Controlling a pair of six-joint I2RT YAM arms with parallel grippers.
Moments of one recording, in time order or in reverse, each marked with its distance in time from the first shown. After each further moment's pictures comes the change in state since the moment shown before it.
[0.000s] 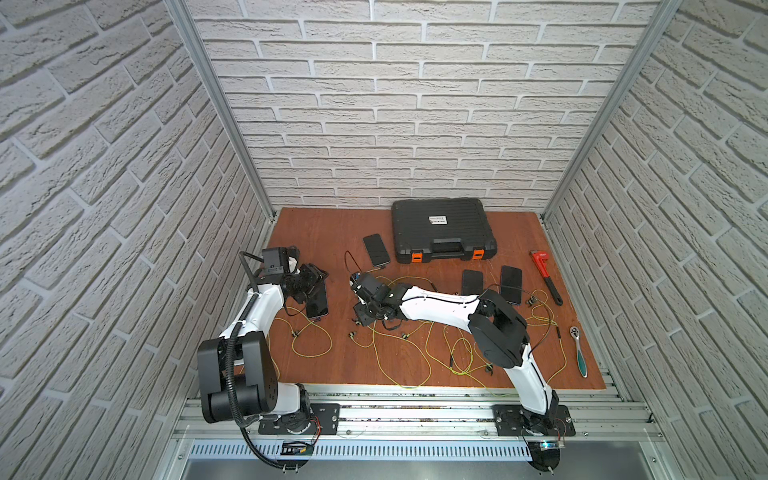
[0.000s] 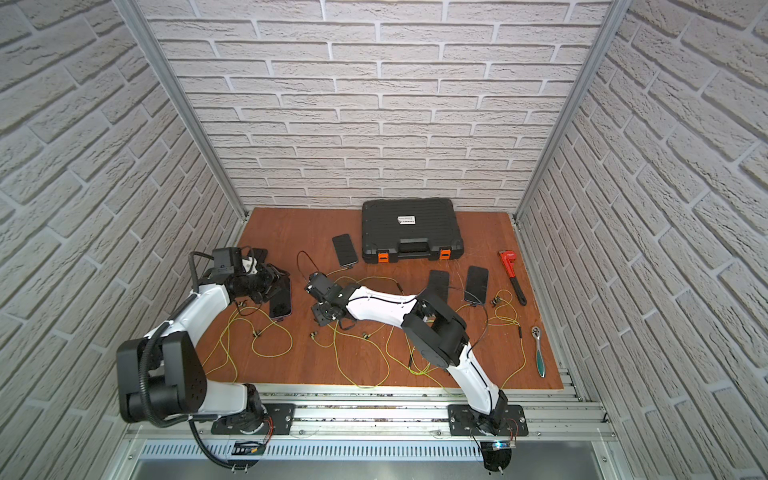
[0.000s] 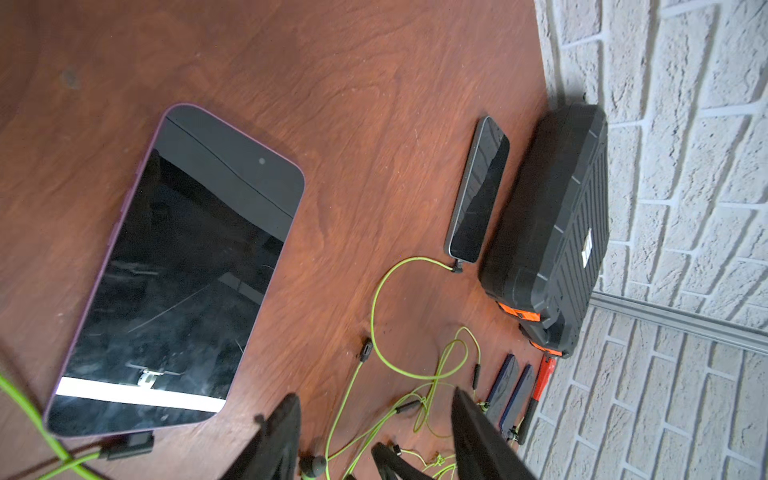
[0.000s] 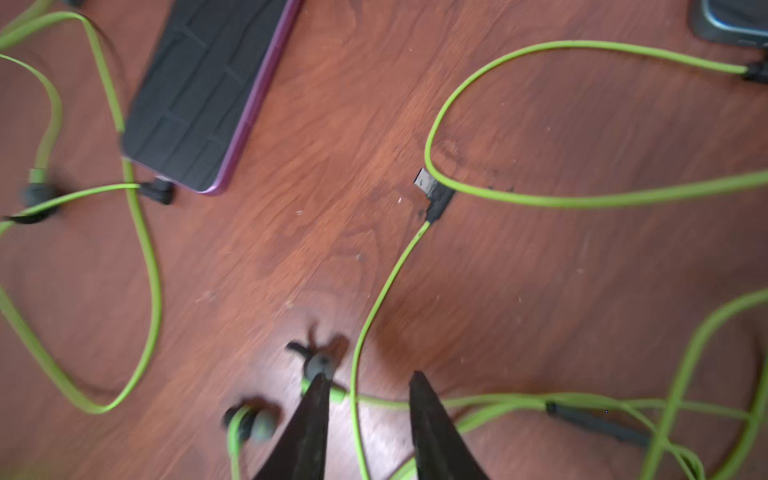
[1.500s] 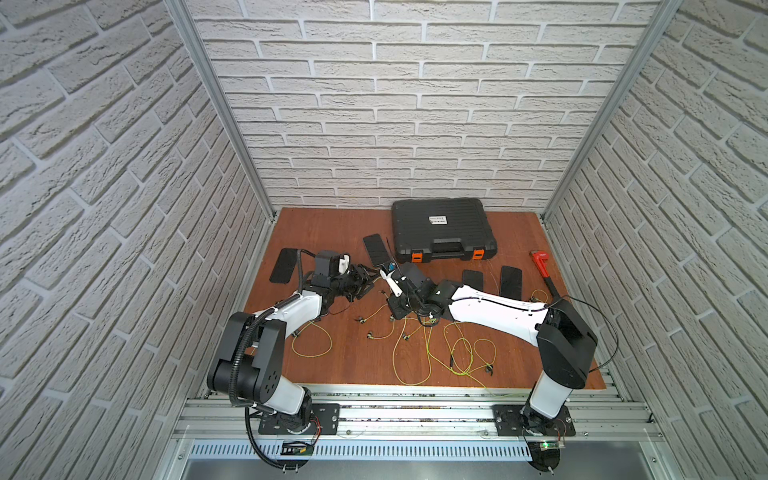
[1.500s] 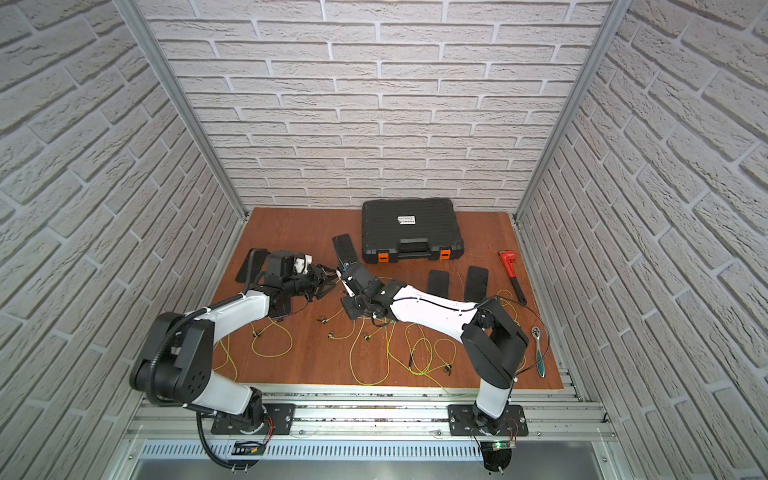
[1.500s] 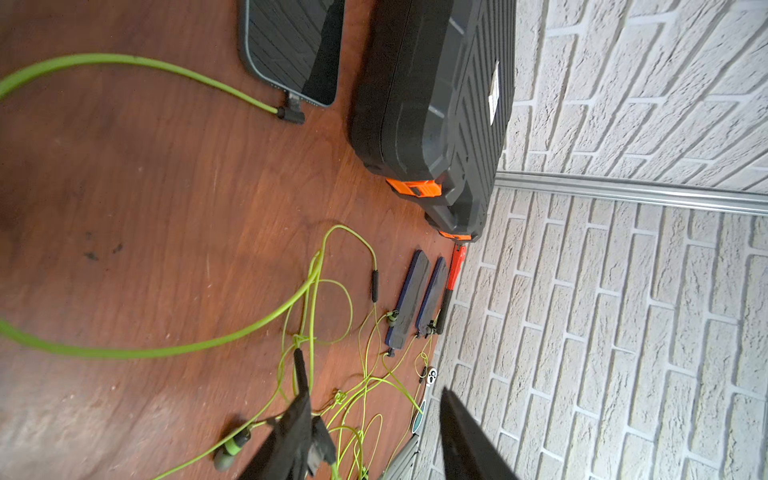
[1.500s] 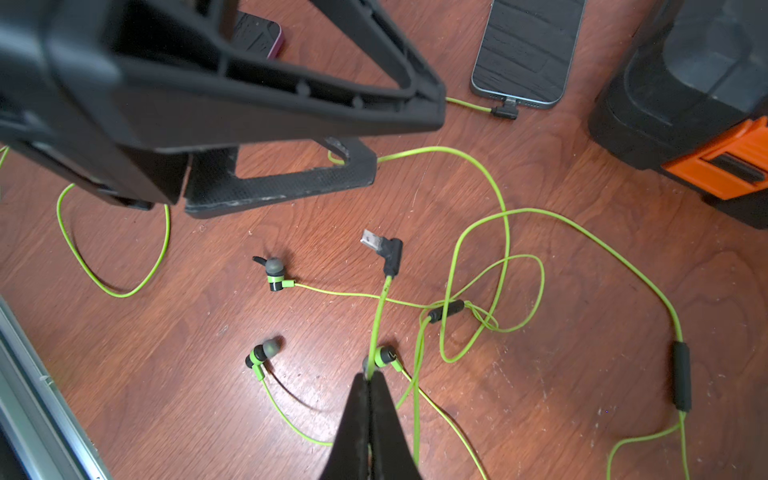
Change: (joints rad) left arm -0.415 0.109 -0.130 0.546 0.123 -0.375; right arm -0.096 -0.459 -0.423 0.102 -0.026 -0.117
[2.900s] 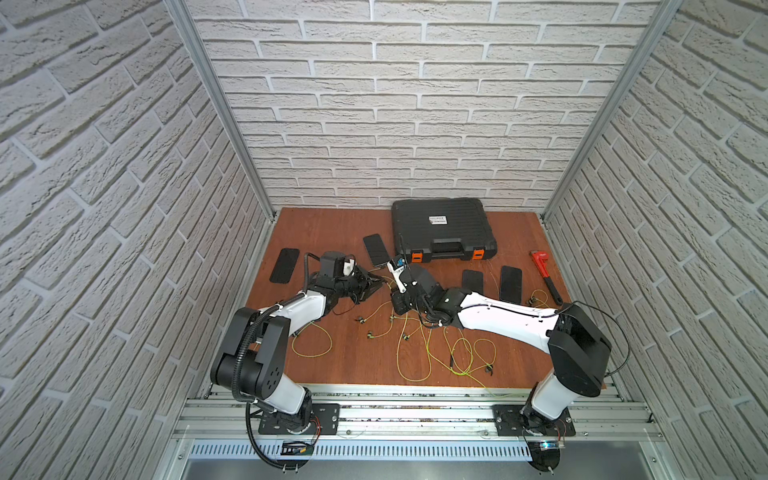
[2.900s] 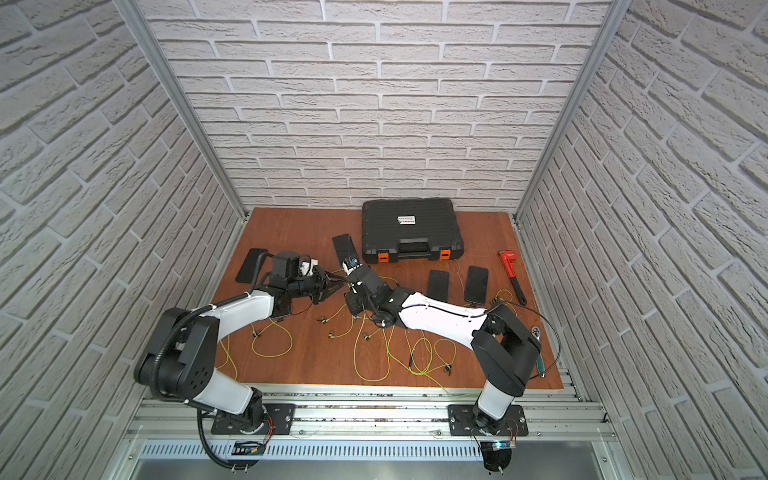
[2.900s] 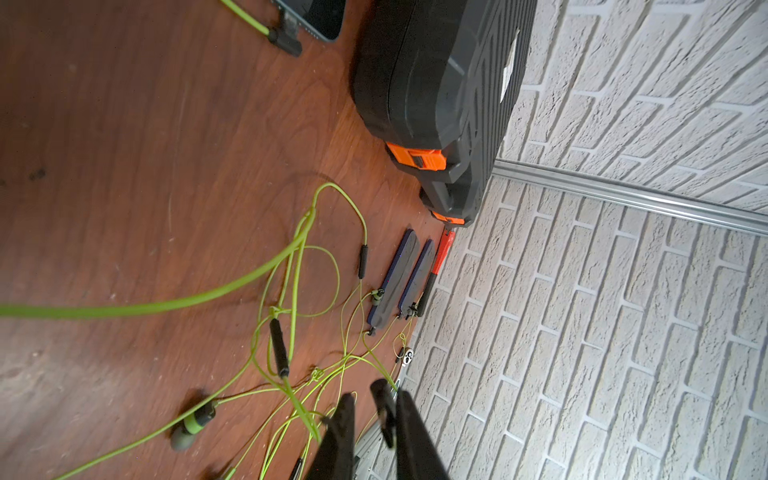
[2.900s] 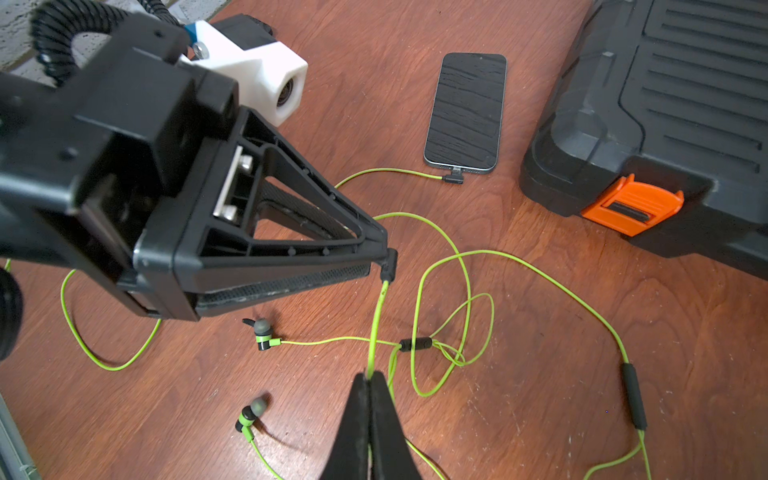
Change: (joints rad) left arm -0.025 0.019 -0.001 0.019 0.043 -0.119; right arm 0.003 -0.078 -0.123 0.221 0.107 0.040
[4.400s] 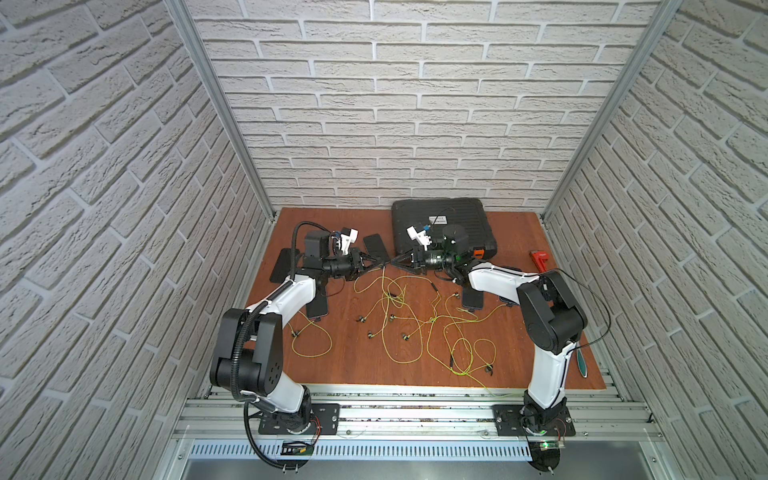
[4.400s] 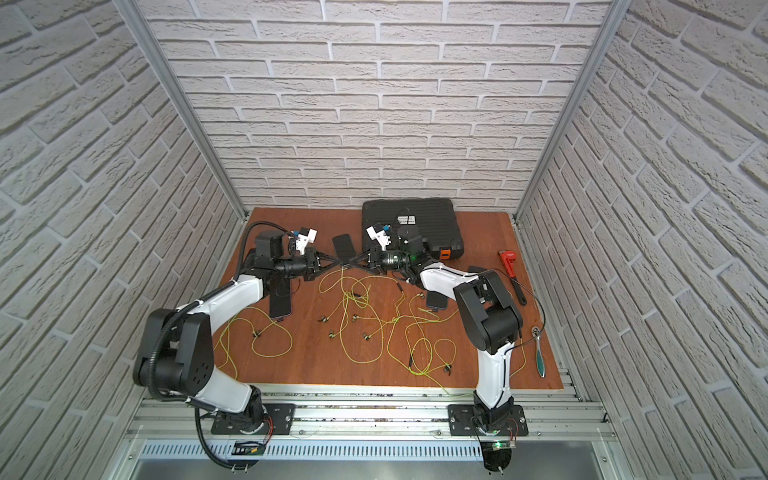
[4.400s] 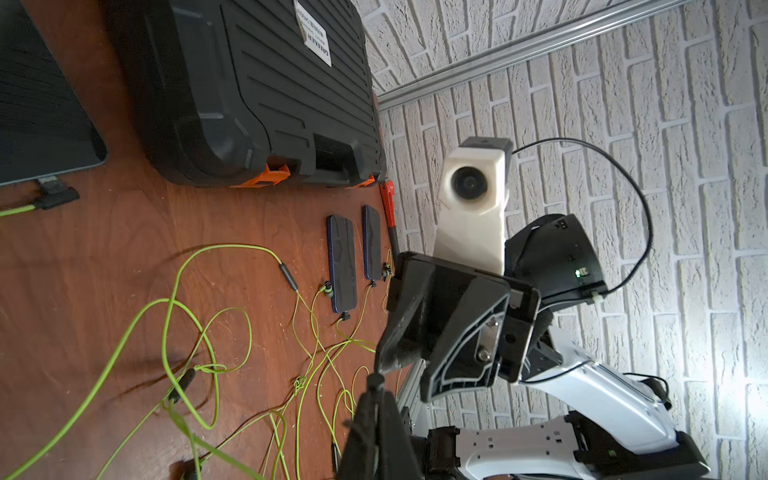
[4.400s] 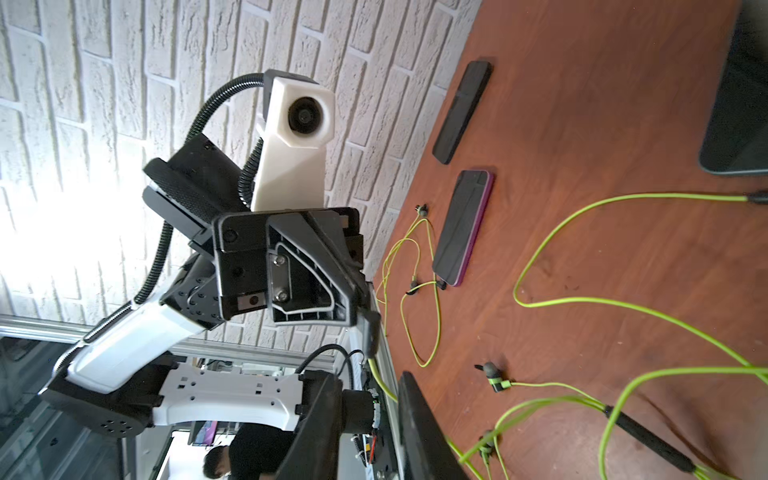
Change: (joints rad) left arm 0.109 0.011 0.187 -0.050 0.313 0.437; right arm -0.443 0.275 0.086 0.658 -1.208 0.721
